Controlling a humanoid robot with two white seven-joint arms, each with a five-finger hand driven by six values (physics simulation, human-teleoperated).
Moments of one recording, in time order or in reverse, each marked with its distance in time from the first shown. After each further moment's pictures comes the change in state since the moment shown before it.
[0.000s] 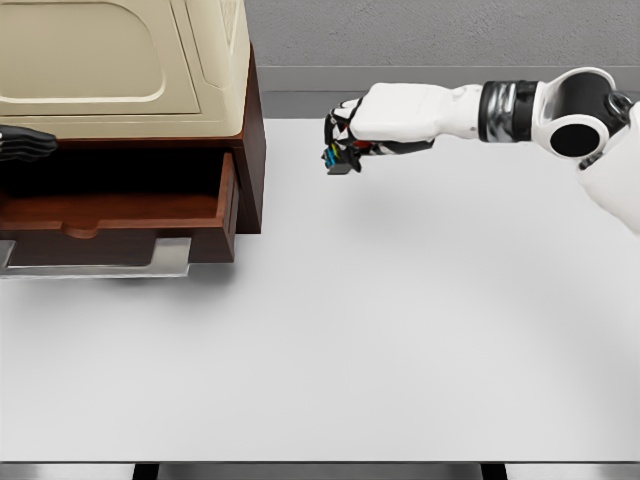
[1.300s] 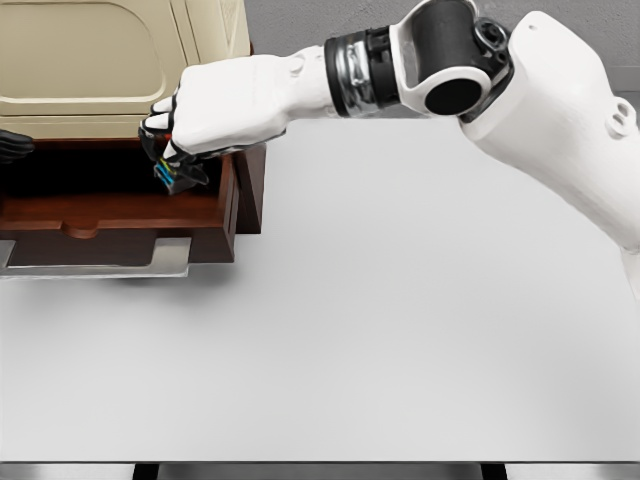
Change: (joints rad) left arm 0.002 0.054 -0.008 0.004 -0.004 -0.012 0.000; right arm -0.278 0.247 0.190 -0.083 -0.062 0.001 -0.001
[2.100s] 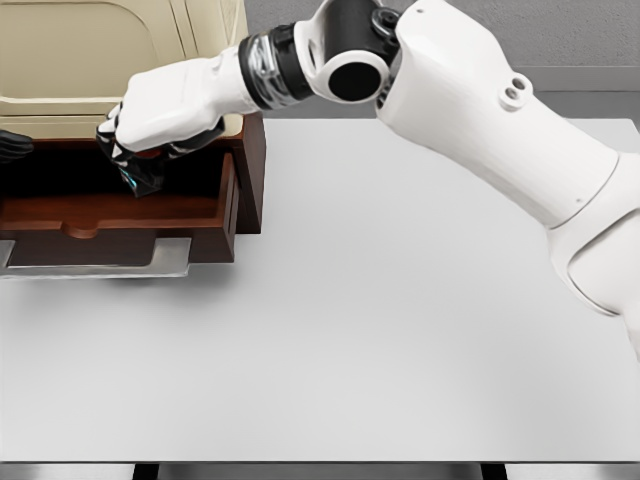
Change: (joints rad) left arm 0.000 0.002 0.000 0.000 0.000 -0.002 0.000; right arm -0.087 0.196 0.095 0.255 0.012 0.000 0.000
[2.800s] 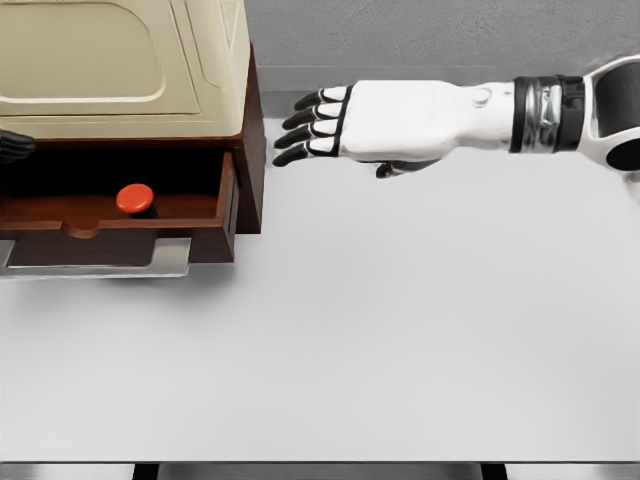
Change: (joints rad) left arm -0.001 -0.008 0.002 -0.002 -0.008 0.001 0.000; right arm 0.448 -0.634 -0.363 -0.526 -0.077 -0.002 0.000
